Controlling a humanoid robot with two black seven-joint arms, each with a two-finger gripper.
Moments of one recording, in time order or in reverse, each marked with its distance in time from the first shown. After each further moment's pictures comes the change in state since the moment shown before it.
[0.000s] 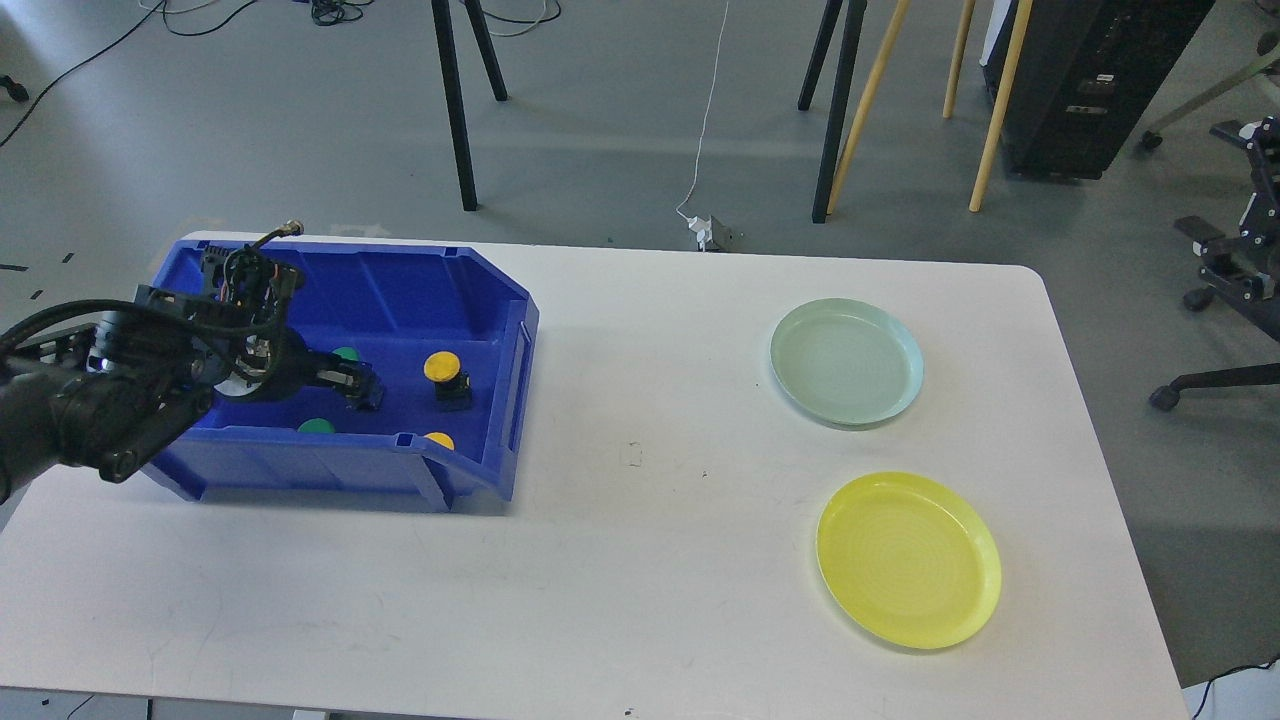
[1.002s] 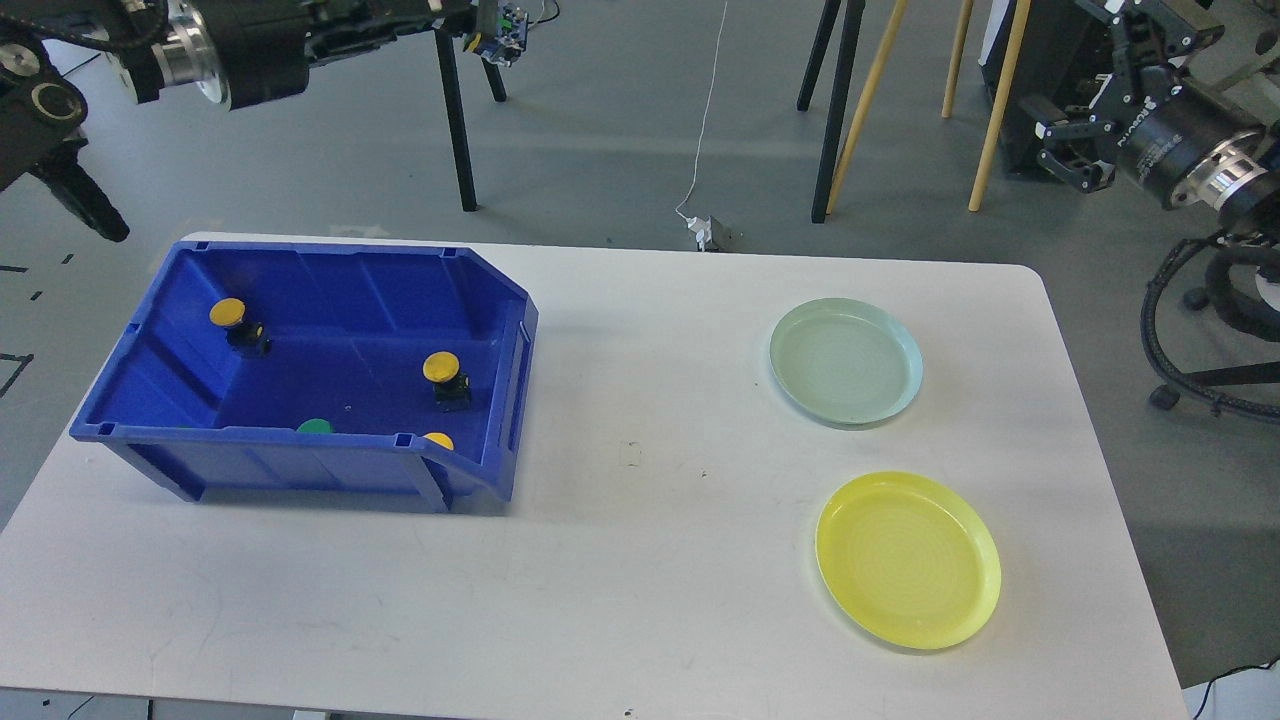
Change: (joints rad) left arm -0.320 0.132 -0.294 -0.363 -0.667 -0.045 -0.096; right arm 0.140 0.210 0.125 0.151 0.004 0.000 0.034
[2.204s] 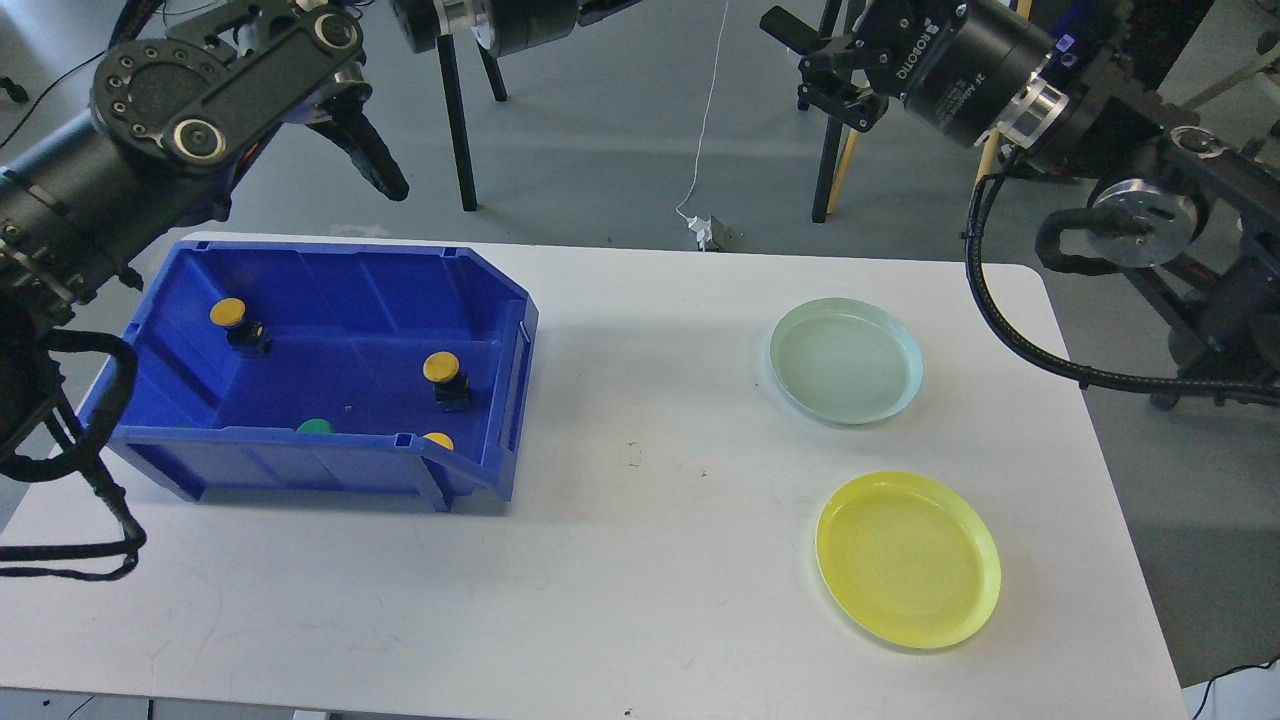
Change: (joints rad) left arm -0.123 -0.354 0.007 0.186 -0.188 0.000 -0.006; right arm 0.069 0.101 0.031 0.334 -0.120 0.000 0.064
